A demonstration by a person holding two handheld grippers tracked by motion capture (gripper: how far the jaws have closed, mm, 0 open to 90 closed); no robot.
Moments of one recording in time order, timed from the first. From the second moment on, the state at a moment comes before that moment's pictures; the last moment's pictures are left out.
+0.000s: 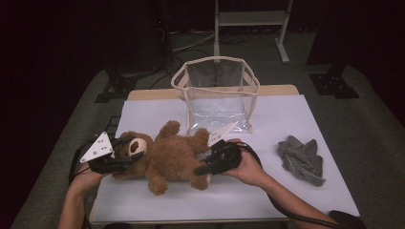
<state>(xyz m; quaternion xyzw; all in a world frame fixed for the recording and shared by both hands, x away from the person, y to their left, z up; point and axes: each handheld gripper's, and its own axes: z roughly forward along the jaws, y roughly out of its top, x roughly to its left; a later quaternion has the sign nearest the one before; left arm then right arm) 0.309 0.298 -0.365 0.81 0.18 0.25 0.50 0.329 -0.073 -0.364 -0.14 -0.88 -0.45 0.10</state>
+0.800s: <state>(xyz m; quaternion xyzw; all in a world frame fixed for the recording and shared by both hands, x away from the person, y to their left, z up) 0.332 0.143 -0.372 0.84 0.09 0.17 0.50 0.295 -0.223 -0.345 -0.20 -0.88 -0.43 0.04</state>
